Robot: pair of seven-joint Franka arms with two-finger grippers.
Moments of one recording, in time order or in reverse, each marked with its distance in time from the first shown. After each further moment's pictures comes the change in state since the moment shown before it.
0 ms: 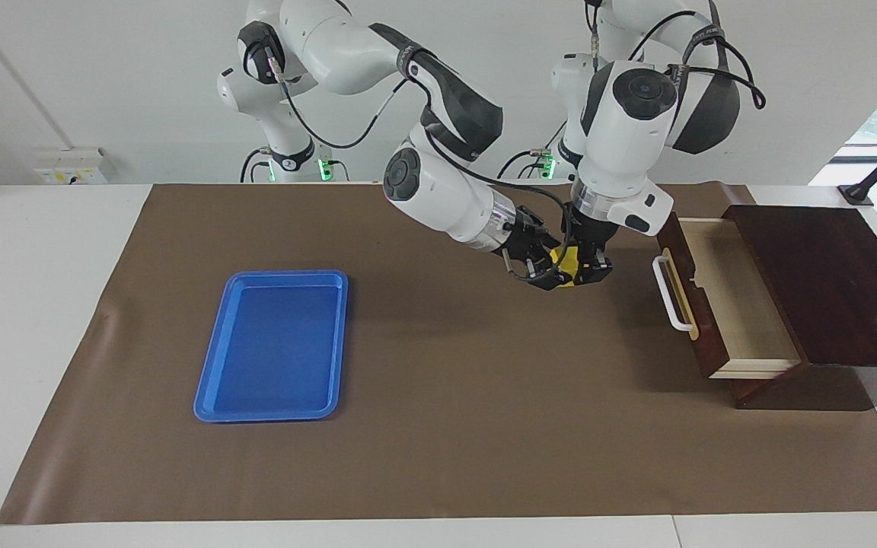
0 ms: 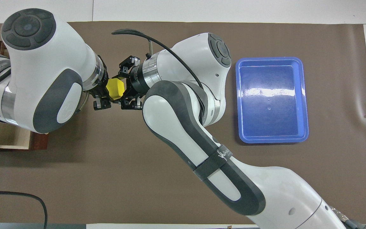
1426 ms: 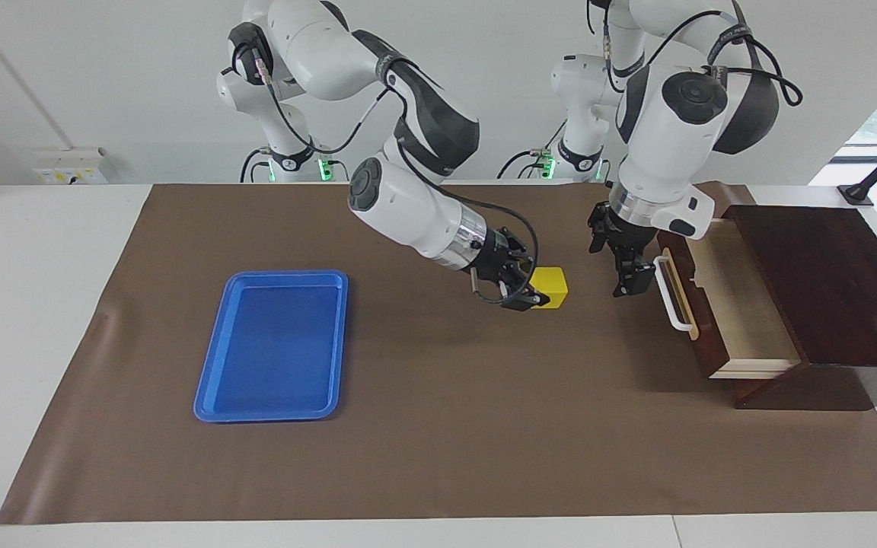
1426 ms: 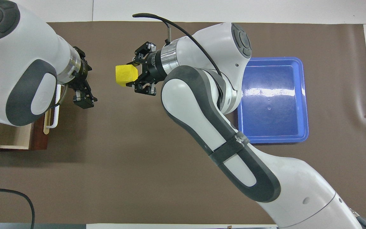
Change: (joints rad) left arm 0.113 -0.014 0.010 -0.028 0.000 0.014 0.047; right arm -0.109 -0.003 -0.019 0.000 0.001 -0.034 -0.049
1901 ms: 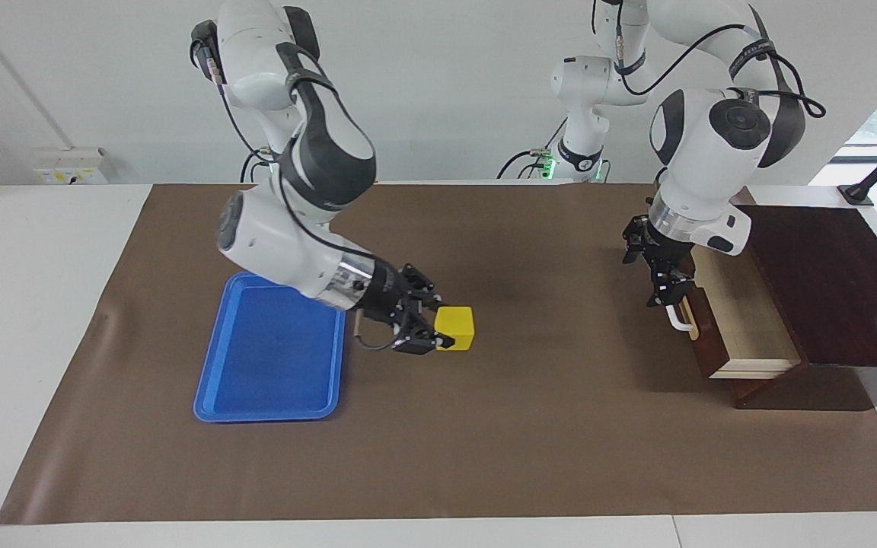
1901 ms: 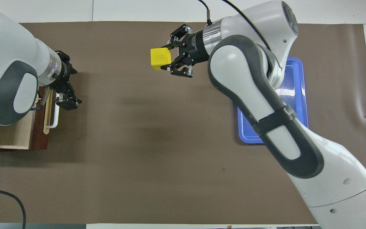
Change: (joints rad) left arm 0.141 -0.062 0.003 -0.224 0.000 0.183 0.217; right arm -0.354 -0.043 -0.006 -0.071 0.000 -0.187 -0.301
